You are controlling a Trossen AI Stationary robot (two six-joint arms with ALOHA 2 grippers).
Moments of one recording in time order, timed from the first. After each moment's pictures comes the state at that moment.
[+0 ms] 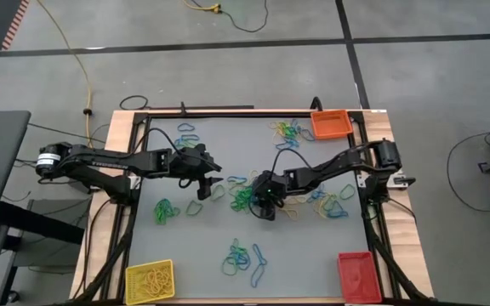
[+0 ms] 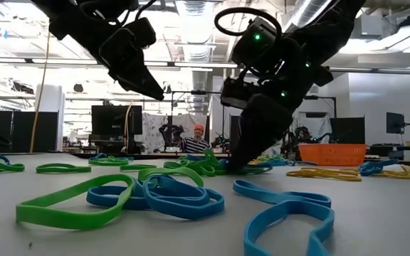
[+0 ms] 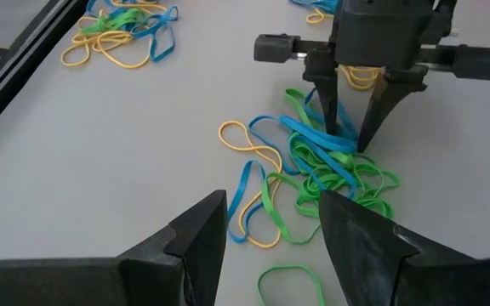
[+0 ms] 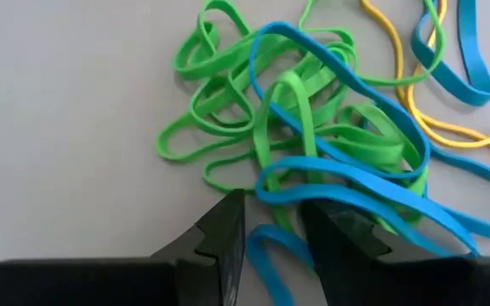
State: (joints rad) left arm 0.12 1.23 0.69 -0.11 -0.07 -0.03; right arm 0.03 1.88 0.93 0.04 -0.02 0.15
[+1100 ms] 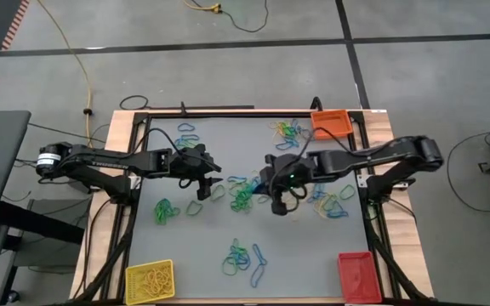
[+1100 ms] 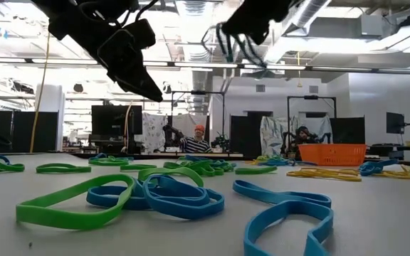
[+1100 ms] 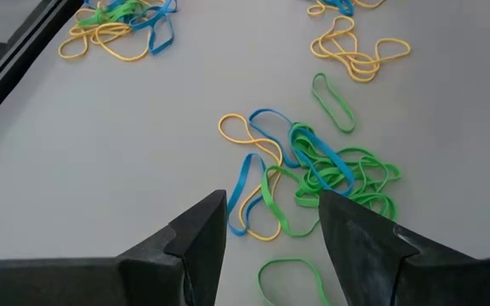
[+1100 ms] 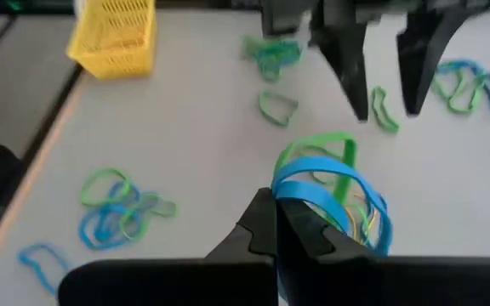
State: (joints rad) left arm 0.12 1.23 0.69 -0.12 -0.07 -0.03; right arm 0.09 1.48 1.18 -0.32 -0.03 0.04
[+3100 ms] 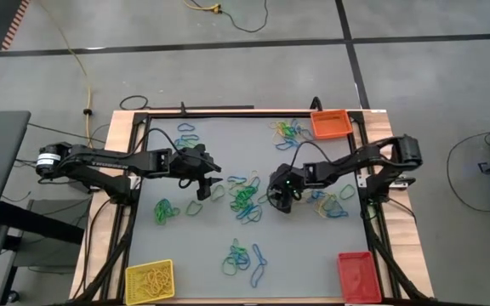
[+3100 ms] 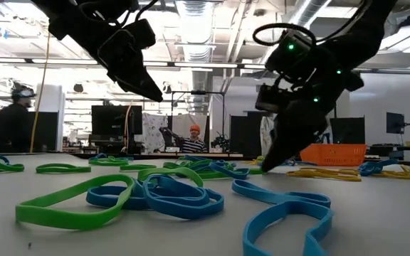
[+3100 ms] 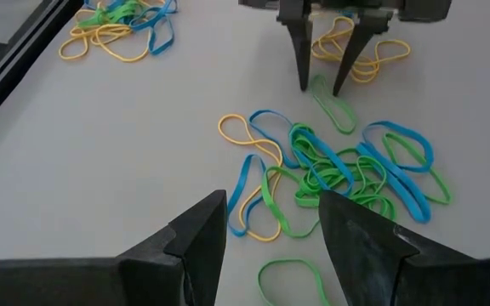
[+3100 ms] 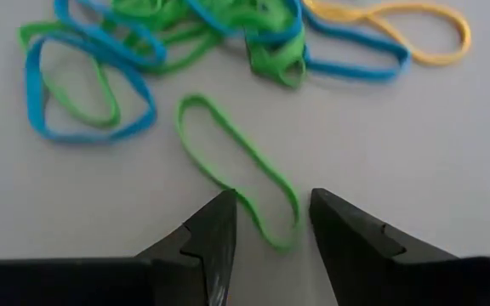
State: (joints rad) left arm 0.12 1.23 0.69 -0.12 -0.07 -0.03; right arm -0.06 1.70 0.68 0.12 -0.03 0.14
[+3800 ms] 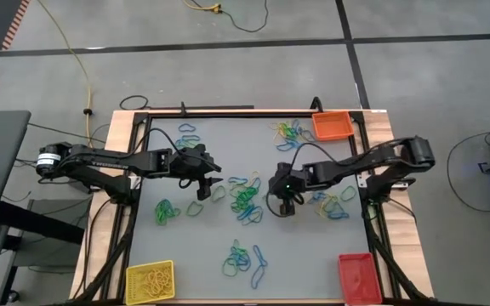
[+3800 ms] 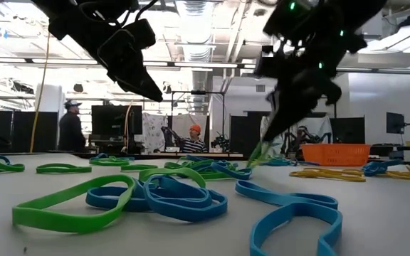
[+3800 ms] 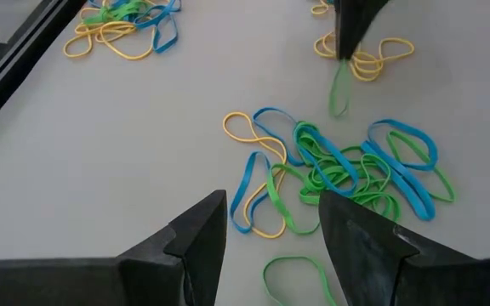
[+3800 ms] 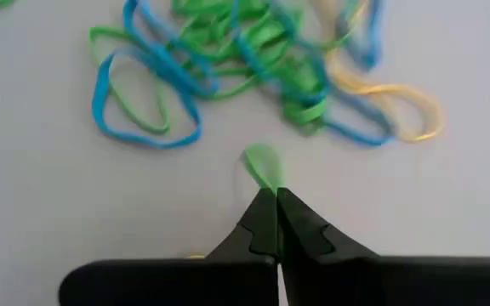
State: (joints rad) left arm 0.12 1.23 0.69 -0.12 -0.07 -0.03; right arm 0.04 1.54 0.83 -0.21 0.10 -0.03
